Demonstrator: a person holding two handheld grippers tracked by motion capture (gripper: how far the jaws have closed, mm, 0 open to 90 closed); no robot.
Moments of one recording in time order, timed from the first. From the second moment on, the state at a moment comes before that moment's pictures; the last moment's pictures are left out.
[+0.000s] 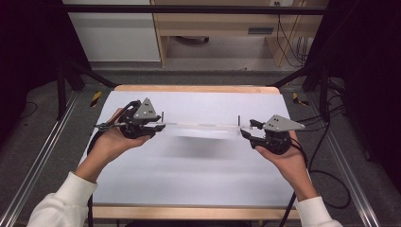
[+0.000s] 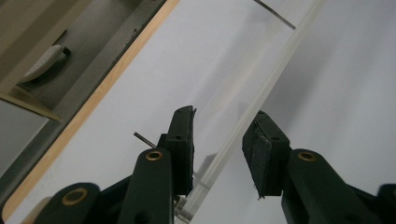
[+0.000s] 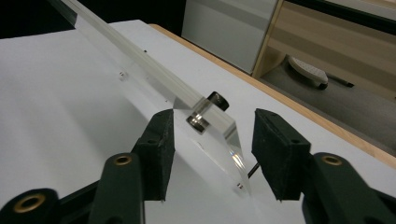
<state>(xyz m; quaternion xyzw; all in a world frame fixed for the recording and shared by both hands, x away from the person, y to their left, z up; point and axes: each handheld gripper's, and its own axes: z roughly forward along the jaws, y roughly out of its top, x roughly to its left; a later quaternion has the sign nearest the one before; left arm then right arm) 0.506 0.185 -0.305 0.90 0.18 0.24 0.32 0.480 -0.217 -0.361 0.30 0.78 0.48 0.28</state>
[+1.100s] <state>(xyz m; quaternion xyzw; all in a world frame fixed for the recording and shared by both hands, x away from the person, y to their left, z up) 0.495 0.249 -0.296 0.74 0.33 0.28 0.51 0.511 -0.215 -0.343 0.34 0.76 0.48 0.28</state>
